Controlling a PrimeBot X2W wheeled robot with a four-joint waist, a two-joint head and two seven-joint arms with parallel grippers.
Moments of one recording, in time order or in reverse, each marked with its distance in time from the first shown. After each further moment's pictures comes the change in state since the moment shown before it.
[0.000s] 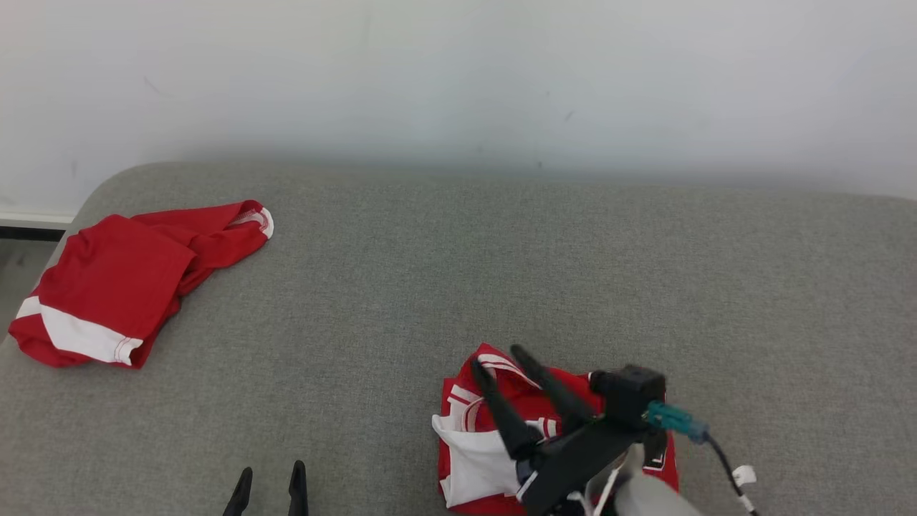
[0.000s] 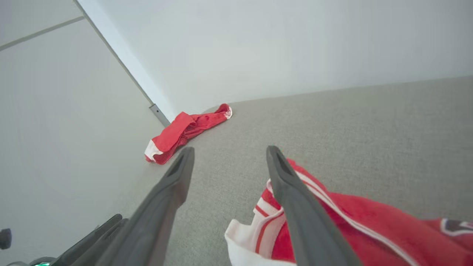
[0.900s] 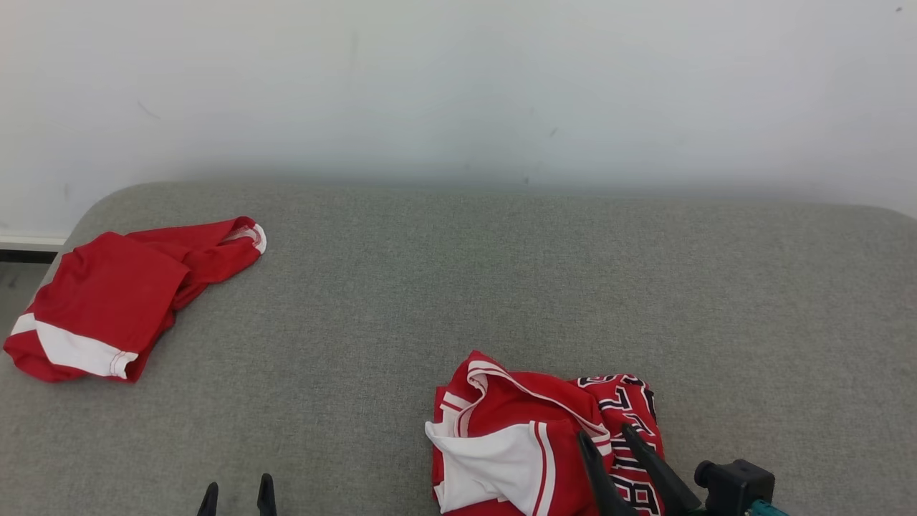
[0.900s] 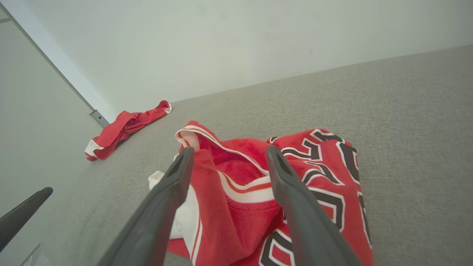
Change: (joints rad) left arm 0.054 0.000 0.078 -0.048 0.044 0.007 0.000; right arm 0.339 -0.086 -0.256 -0.262 -0.130 0.000 -0.006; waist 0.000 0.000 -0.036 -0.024
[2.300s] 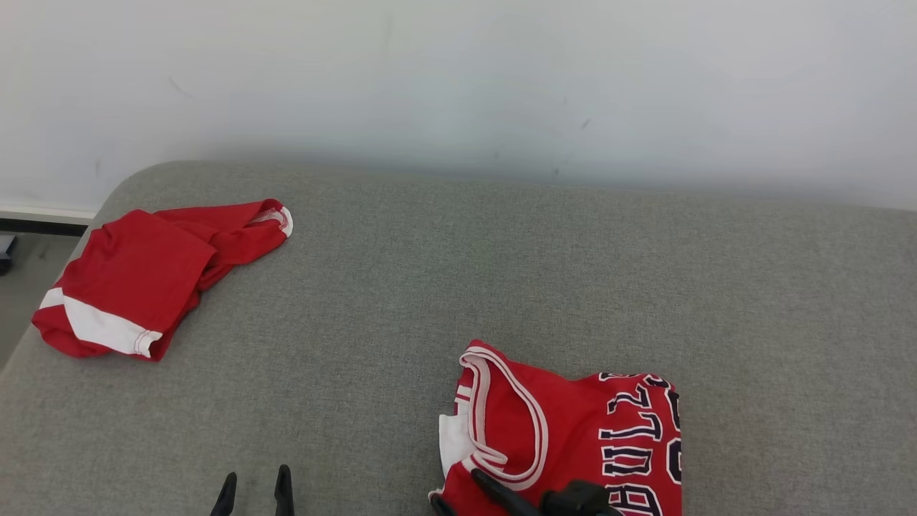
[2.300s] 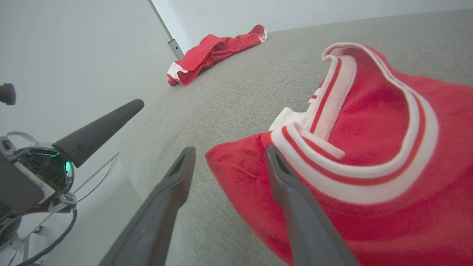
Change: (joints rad) left arm -0.033 0.000 -0.044 0.029 -0.021 0.001 0.000; right arm -0.244 0.052 0.486 0.357 0.094 0.000 -0.121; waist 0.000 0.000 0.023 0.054
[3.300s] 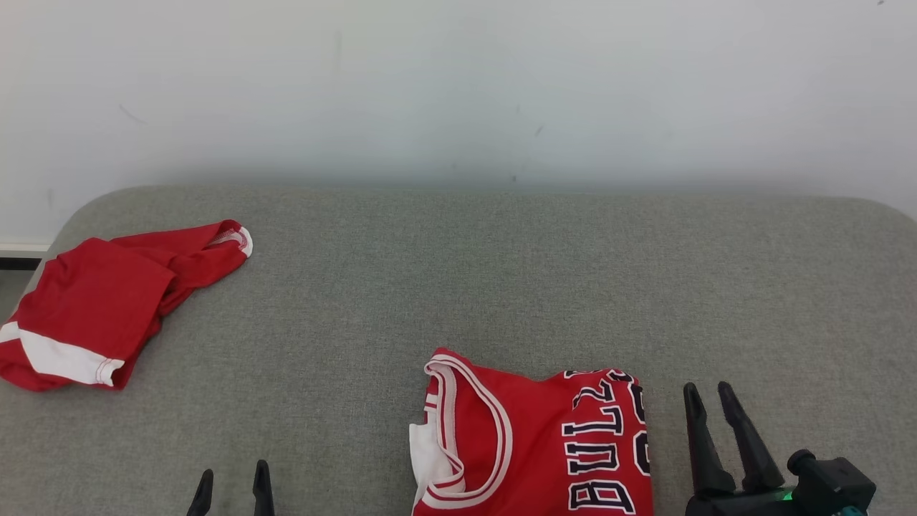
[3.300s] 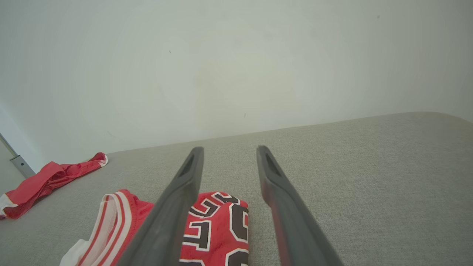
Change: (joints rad) left arm 0.023 0.000 0.043 -0.059 0.010 0.010 0.000; right arm 0.250 -0.012 -0.733 -0.389 -0.265 0.000 -0.008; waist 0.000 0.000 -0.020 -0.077
